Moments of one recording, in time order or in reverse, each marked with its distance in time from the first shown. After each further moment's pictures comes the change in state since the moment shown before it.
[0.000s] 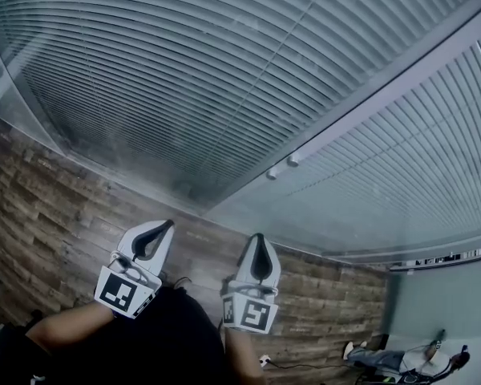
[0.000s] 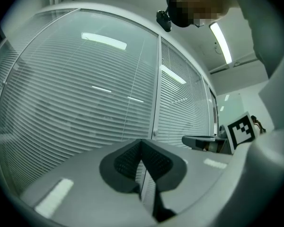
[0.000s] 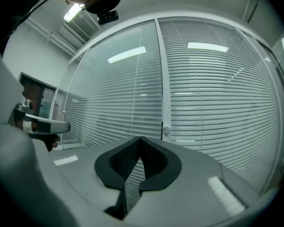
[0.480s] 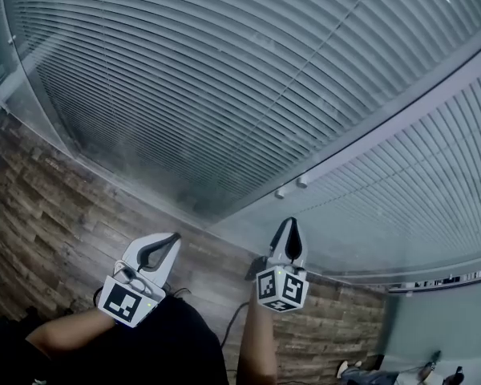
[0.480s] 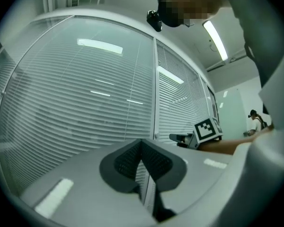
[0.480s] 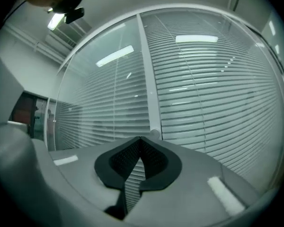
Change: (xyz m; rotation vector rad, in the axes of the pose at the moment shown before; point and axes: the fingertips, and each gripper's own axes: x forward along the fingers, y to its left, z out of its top) left arm -0.003 0.000 0.010 0.036 -0.025 0.011; right arm 0.076 -0.070 0.000 0.141 -0.009 -0.023
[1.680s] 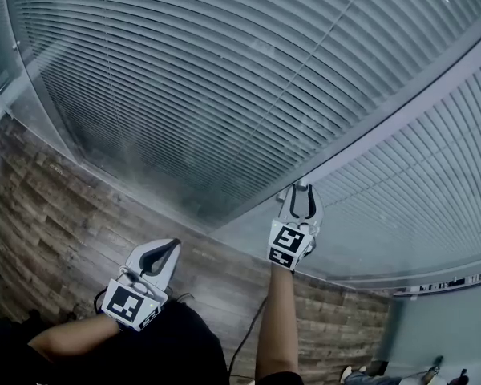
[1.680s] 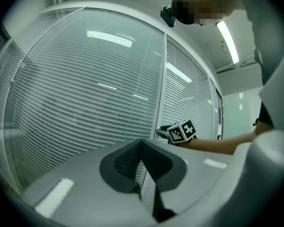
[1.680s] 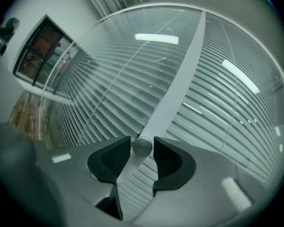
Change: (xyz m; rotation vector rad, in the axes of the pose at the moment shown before) left arm -0.004 0.003 -0.021 -0.070 0.062 0.045; right arm 0.103 -0.021 -0.004 -0.646 0.138 -0.057
